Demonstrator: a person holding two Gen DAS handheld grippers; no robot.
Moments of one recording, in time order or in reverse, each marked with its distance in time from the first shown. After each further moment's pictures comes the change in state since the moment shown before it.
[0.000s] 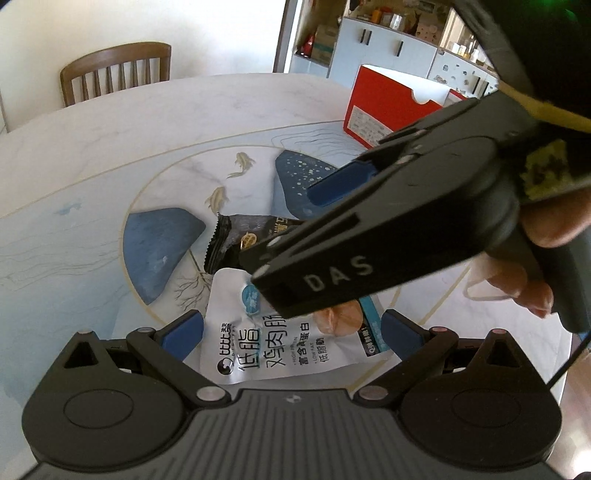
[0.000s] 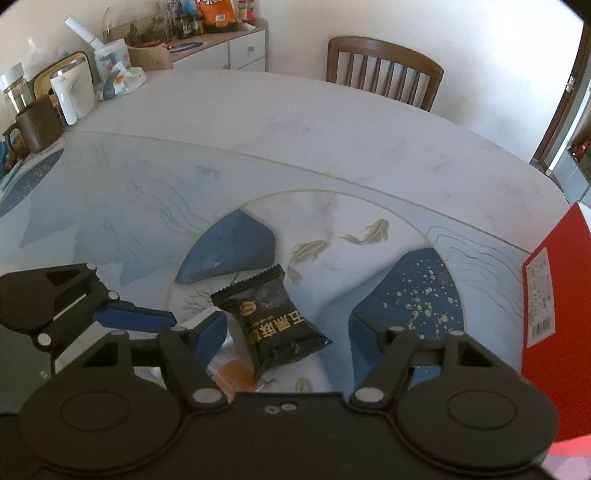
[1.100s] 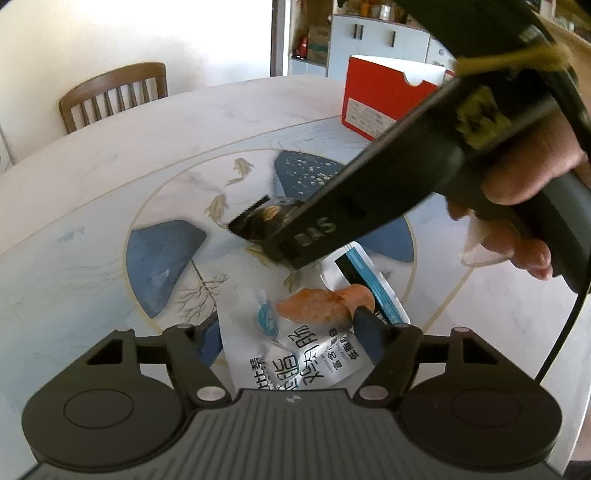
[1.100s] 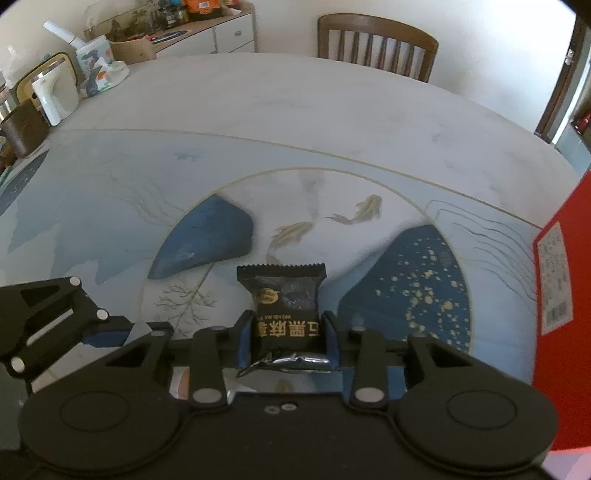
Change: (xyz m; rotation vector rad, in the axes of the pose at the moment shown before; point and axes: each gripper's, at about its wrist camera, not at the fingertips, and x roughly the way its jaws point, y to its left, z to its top) left arm 0.011 -0.011 0.004 0.094 -0.012 0.075; right arm 0.017 -0.023 -0.001 0.063 0.049 0.023
